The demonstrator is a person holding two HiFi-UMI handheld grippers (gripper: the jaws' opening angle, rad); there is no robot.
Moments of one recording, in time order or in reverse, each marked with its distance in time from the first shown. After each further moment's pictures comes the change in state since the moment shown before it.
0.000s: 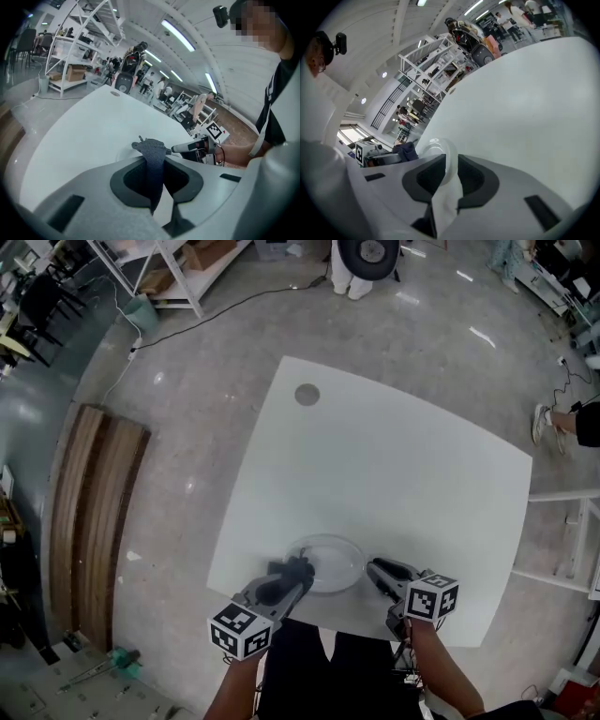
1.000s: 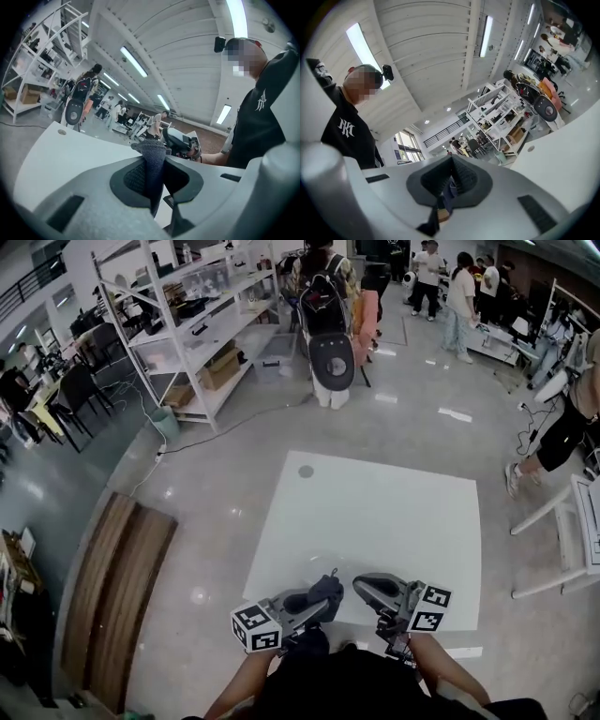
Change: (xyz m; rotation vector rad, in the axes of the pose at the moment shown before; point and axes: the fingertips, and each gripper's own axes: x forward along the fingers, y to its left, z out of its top) left arm -0.140 -0.224 0.030 0.315 -0.302 -0.454; right arm -0.215 0.286 -0.003 -0.422 -0.553 0.624
